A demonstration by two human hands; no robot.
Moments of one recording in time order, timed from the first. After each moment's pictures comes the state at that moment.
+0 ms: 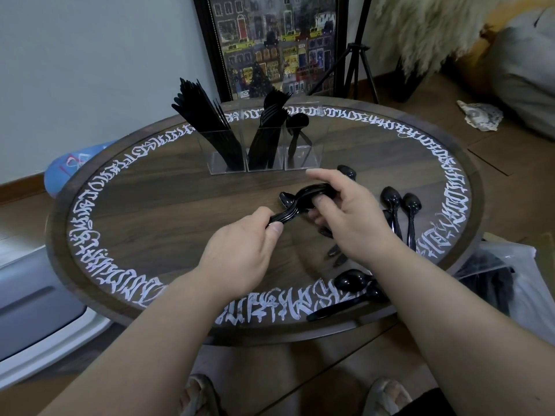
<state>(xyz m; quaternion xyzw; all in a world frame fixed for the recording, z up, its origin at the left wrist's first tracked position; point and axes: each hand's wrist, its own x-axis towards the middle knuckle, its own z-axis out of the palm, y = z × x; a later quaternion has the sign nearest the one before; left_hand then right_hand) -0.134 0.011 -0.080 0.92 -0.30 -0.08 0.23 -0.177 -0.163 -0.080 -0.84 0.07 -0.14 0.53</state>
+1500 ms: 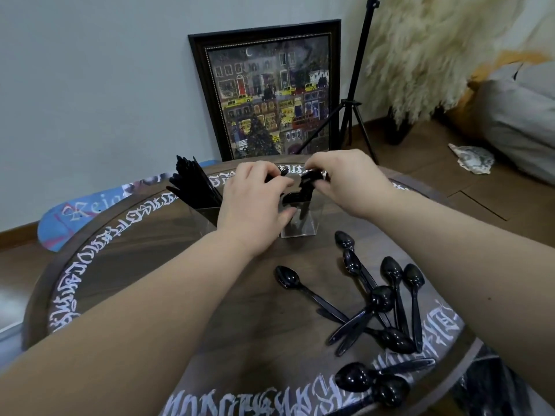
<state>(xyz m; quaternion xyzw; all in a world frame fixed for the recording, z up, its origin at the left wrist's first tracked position) -0.004 -0.067 -0.031 0.91 -0.34 0.19 0.14 -0.046 -0.236 0.007 -0.98 -0.03 -0.14 0.10</state>
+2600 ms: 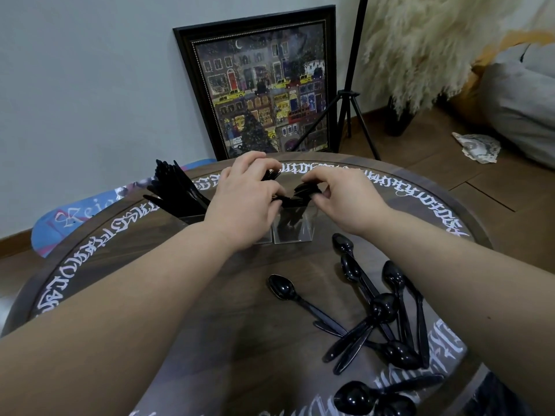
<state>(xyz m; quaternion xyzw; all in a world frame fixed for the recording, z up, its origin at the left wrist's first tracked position) 0.027 -0.078 -0.036 0.90 -0.40 0.17 0.09 -0.037 -0.255 -0.039 -0.96 0.01 -0.15 0.22</state>
